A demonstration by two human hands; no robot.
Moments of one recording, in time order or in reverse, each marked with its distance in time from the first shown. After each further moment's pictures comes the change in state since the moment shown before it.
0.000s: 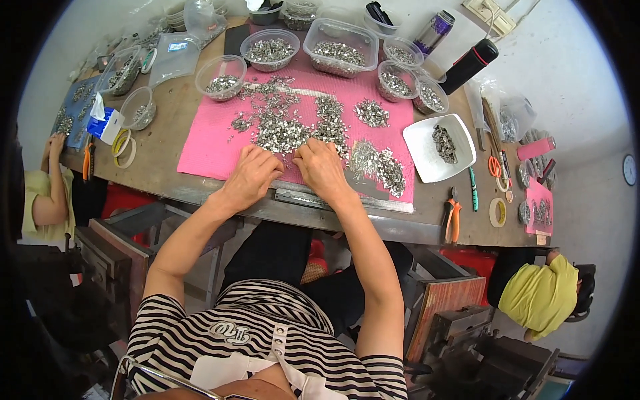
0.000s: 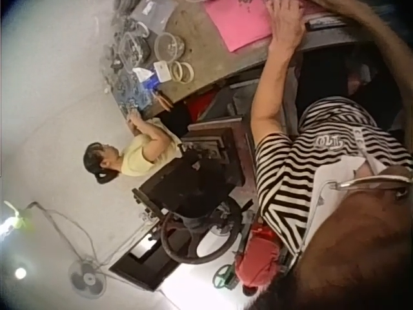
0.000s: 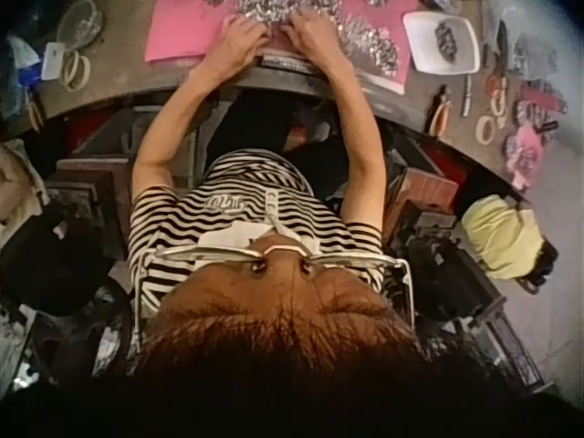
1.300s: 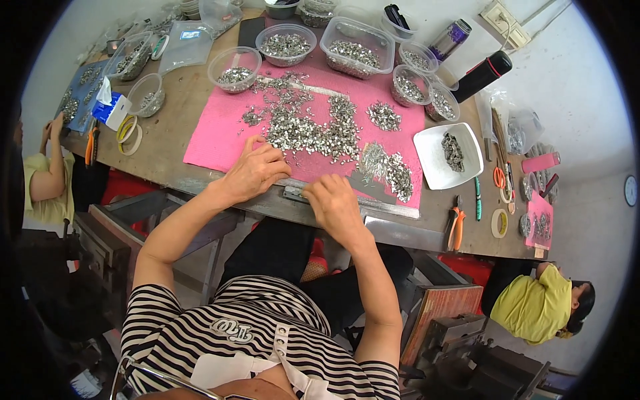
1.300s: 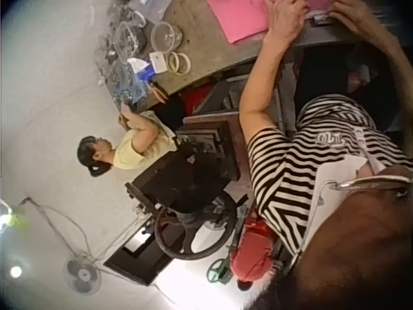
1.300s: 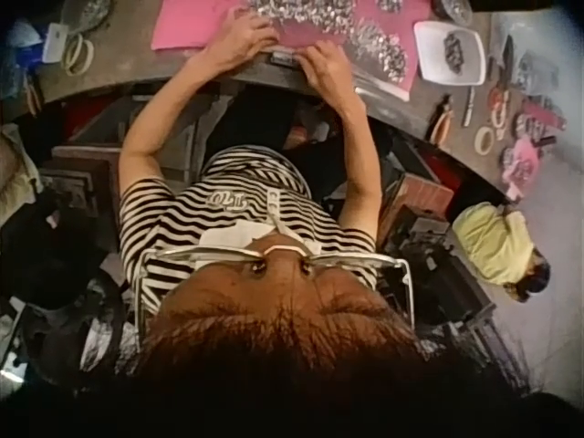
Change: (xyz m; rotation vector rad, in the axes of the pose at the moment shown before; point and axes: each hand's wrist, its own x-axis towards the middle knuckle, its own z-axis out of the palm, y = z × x) left_hand -0.008 -0.013 -0.011 0.022 -0.120 0.060; right_hand -0.043 -0.050 -0.034 0.059 -0.003 -0.043
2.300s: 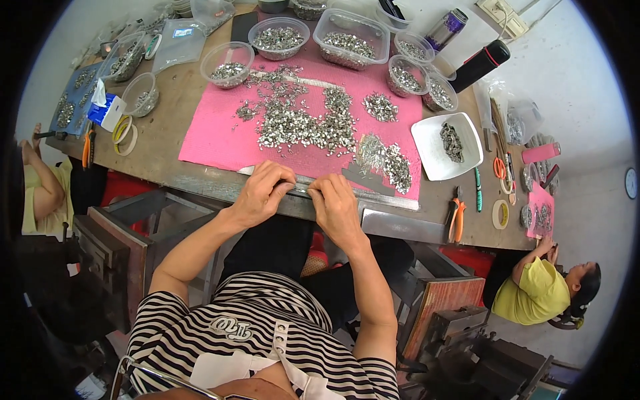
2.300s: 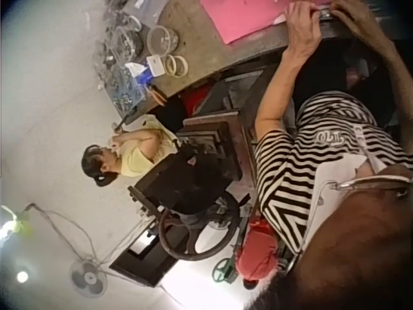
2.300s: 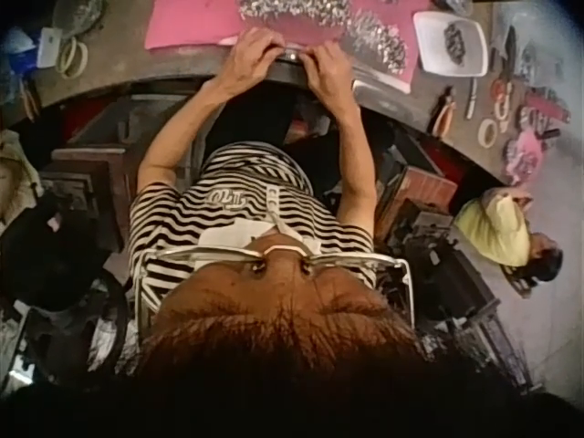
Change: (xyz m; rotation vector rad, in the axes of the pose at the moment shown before) left_hand -0.009 0.054 0.022 -0.386 0.252 -0.179; right_hand -0.020 -0.005 0.002 0.149 0.116 0.192
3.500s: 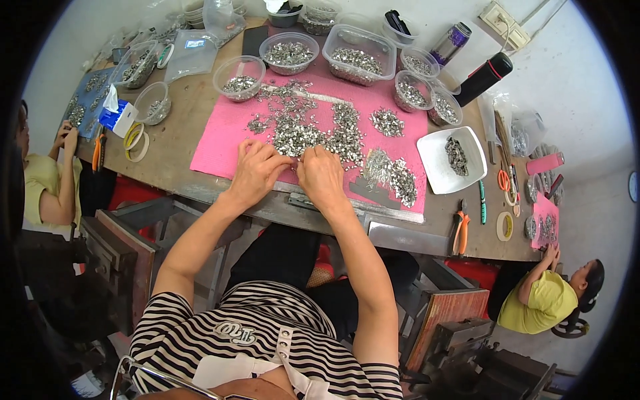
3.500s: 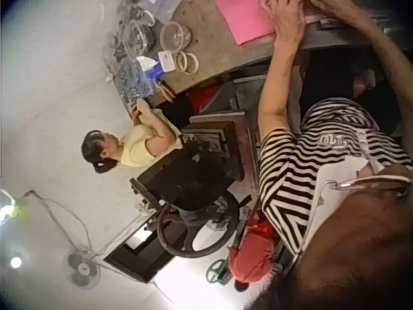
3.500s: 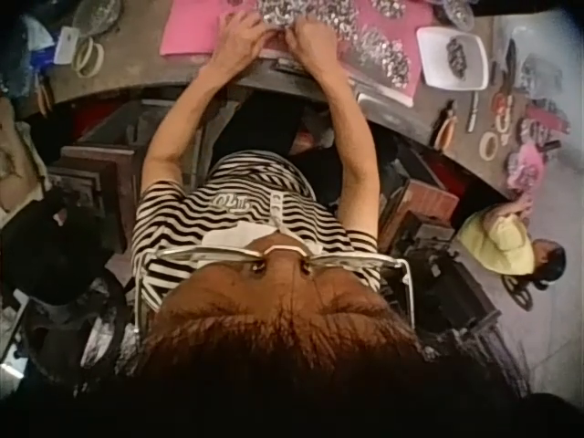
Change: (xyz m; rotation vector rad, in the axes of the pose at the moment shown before) left_hand 0.024 -0.037 -0.027 0.496 0.043 0.020; right_hand 0.075 0.018 0.050 -0.264 -0.158 0.143
